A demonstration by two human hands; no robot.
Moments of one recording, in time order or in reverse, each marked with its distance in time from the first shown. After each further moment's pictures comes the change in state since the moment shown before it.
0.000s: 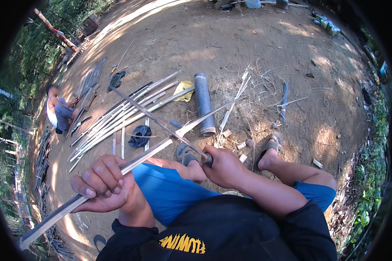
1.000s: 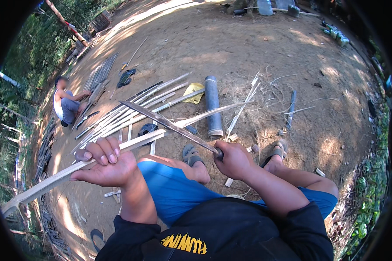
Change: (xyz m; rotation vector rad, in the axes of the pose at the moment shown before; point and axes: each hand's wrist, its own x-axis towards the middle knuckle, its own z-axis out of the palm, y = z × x) left_hand 0.009 0.001 -0.033 0.198 0.327 0.009; right_hand 0.014 0.016 0.001 -0.156 0.005 -0.031
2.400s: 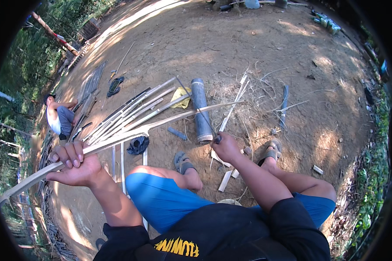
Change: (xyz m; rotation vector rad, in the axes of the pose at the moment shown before) left_hand 0.058 -0.030 -0.012 -0.129 -0.120 -0.125; right_hand 0.058 0.136 0.034 0.208 0.122 0.378
